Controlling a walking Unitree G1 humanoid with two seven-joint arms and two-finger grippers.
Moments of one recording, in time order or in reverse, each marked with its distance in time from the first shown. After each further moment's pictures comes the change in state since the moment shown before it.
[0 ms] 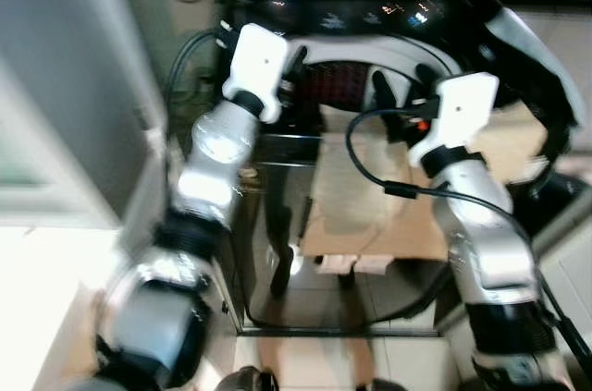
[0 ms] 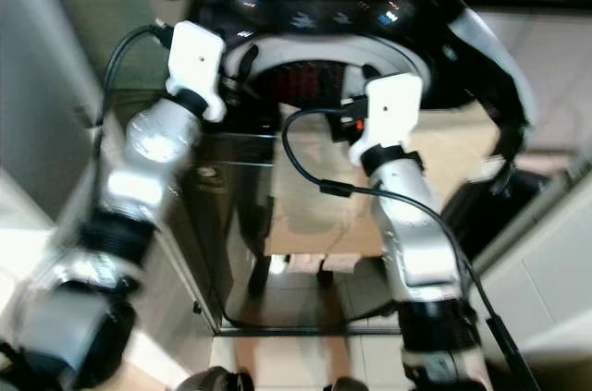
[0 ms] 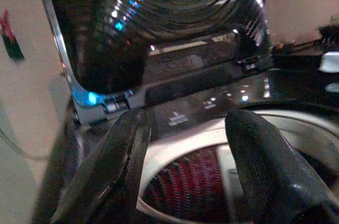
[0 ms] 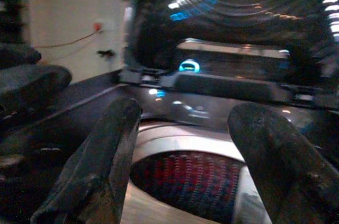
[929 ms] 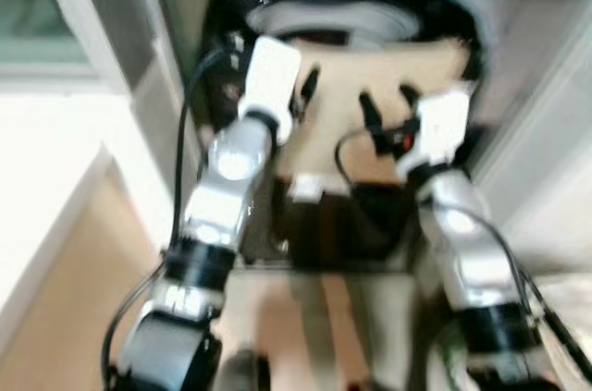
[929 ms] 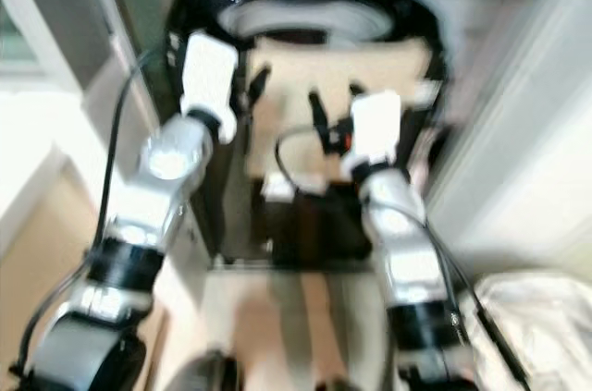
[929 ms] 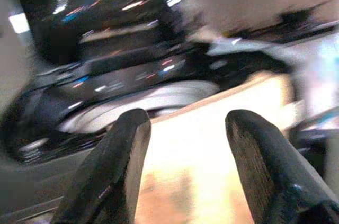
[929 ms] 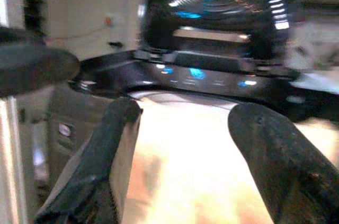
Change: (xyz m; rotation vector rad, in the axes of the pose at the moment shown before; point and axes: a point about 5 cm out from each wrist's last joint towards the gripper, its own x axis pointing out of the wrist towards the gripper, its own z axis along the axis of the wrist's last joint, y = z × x) left arm -0.008 -0.012 0.006 -0.037 0.086 -0.004; right arm -0.008 0.000 -0.024 -0.030 0.028 0.013
